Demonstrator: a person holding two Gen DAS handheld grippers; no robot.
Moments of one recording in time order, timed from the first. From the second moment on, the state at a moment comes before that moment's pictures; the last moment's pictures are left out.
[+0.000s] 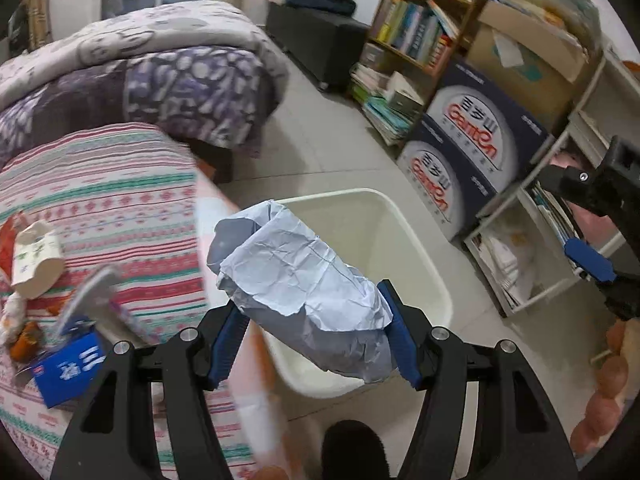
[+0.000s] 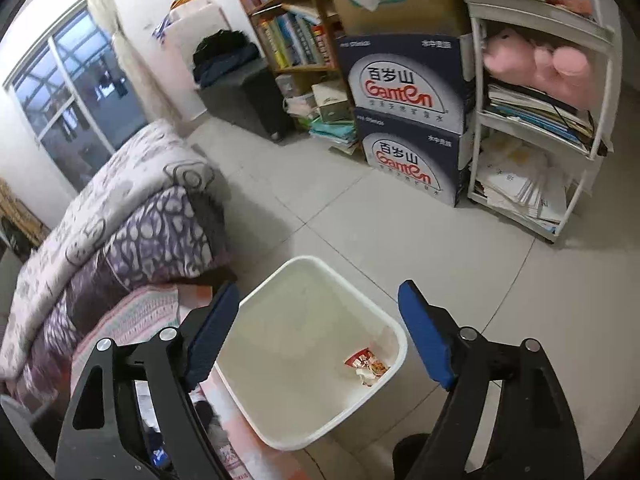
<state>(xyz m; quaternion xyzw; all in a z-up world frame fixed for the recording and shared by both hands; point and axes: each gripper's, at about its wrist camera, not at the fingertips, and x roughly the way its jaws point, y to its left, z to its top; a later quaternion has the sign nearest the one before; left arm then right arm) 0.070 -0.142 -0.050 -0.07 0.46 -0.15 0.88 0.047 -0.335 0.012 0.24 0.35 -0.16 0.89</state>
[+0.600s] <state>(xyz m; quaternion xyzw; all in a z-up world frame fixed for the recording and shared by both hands) 0.090 -0.108 -0.025 -0.01 0.42 -0.13 0.90 0.072 -0.276 0.039 0.21 0.32 -0.14 0.91</state>
